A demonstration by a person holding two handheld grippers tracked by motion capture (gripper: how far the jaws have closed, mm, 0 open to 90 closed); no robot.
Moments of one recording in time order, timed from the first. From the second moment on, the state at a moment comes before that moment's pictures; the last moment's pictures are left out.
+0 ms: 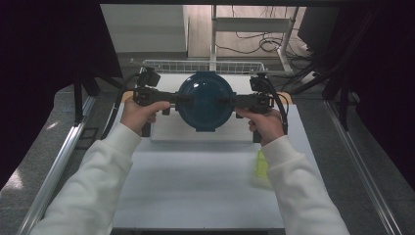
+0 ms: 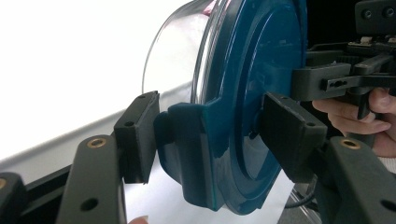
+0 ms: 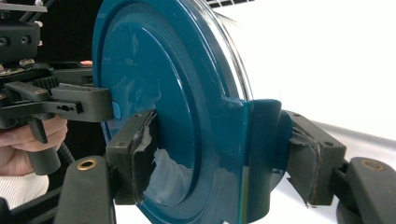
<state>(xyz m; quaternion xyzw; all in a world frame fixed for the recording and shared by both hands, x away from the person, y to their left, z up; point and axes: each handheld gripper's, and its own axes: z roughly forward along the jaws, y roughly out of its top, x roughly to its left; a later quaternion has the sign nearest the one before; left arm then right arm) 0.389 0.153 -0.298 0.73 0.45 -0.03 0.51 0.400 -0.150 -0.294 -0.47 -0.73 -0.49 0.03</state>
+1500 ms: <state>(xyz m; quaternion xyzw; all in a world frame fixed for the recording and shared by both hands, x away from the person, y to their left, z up) 0.470 0.156 -0.299 0.71 0.49 -0.07 0.50 0.487 -0.148 -0.289 -0.51 -0.72 -0.46 0.08</state>
